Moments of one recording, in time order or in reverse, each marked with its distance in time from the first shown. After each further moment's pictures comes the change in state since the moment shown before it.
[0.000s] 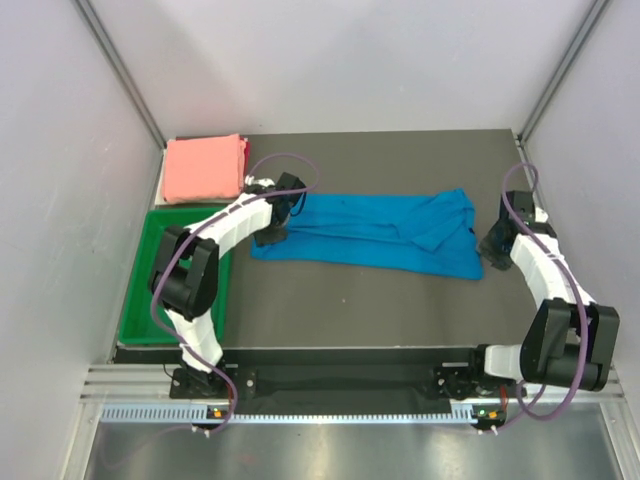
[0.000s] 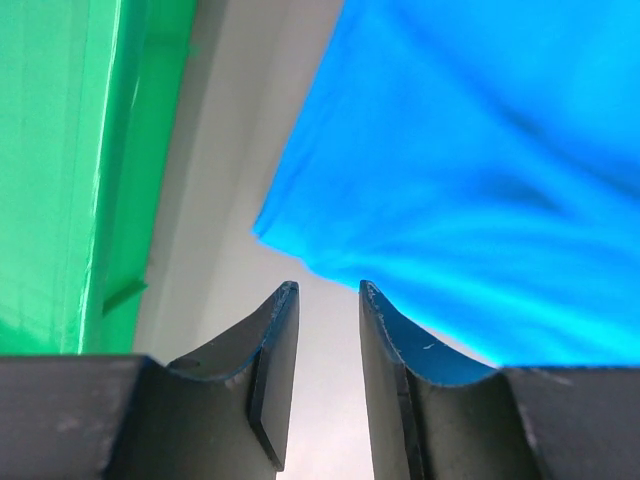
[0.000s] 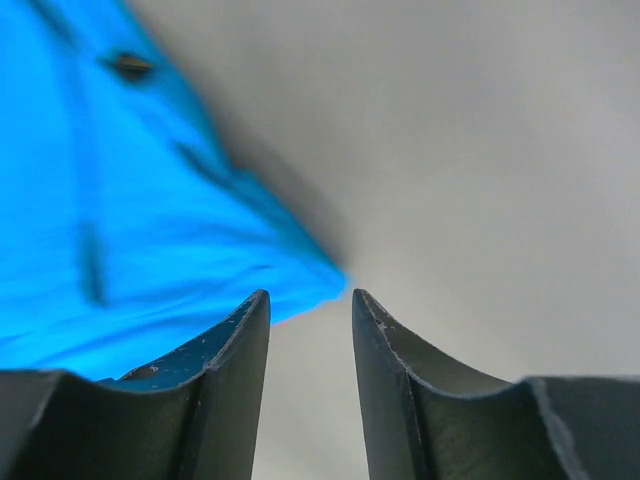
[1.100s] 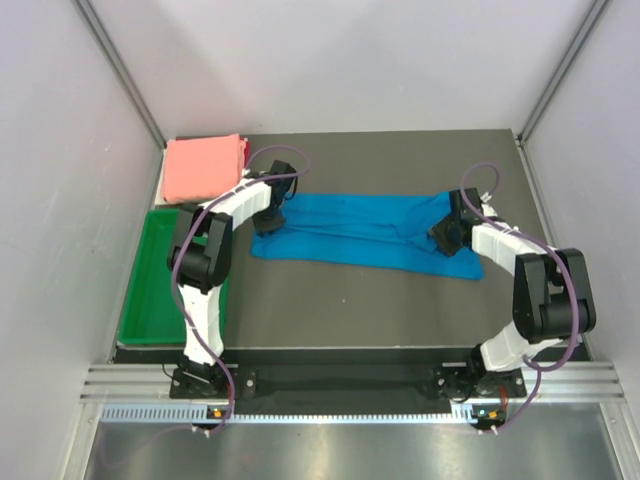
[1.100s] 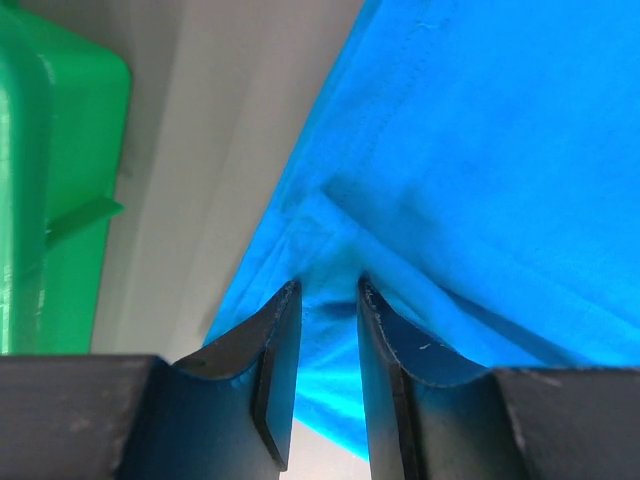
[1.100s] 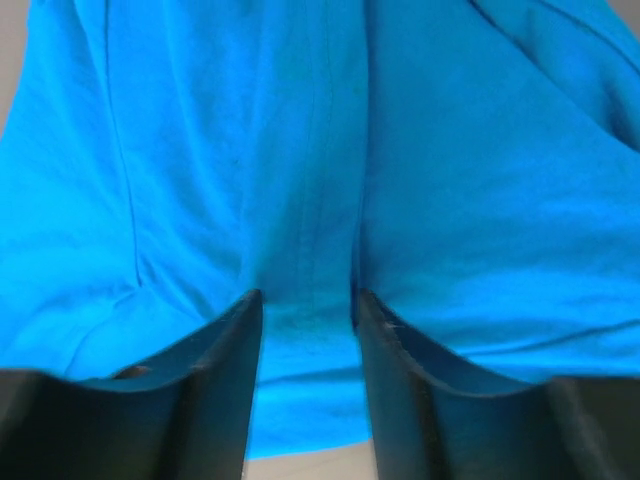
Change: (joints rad) left arm 0.121 0.241 0.221 0.050 0.099 0.056; right arm 0.283 0.256 0.008 0.352 -0.106 0.473
